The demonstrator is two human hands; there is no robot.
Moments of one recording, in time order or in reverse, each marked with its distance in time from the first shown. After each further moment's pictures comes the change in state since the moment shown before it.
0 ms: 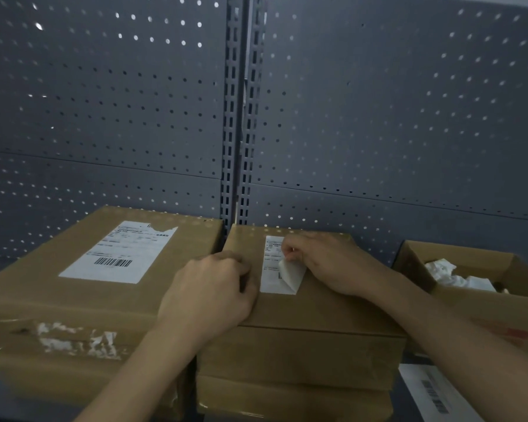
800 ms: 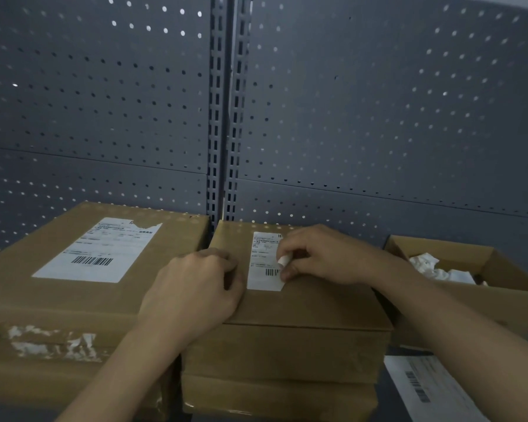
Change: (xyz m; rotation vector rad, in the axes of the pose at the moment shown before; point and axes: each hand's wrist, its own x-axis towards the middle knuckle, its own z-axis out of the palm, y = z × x) left_hand 0.000 0.000 -0.002 -0.028 -0.008 -0.006; right_hand -0.007 0.004 -0.020 0.267 -0.190 -0.045
